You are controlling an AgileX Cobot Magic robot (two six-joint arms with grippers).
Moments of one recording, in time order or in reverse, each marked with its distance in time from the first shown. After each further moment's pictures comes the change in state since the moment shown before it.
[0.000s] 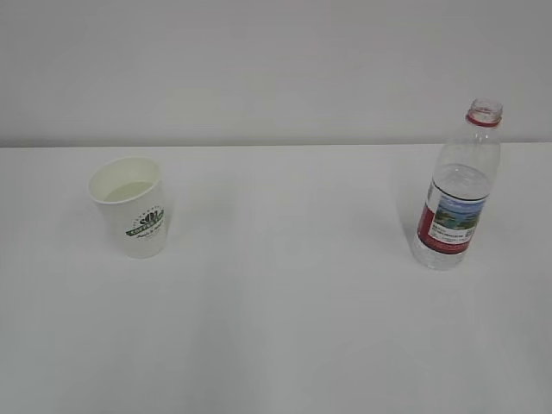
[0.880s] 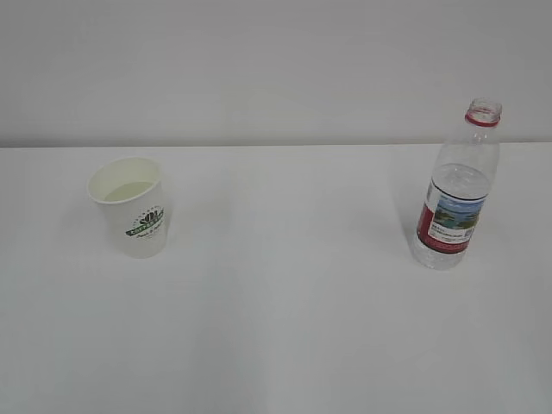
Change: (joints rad) left arm 0.000 0.000 -0.039 0.002 0.106 0.026; right arm 0.000 0.000 -0.036 -0.002 0.092 -0.009
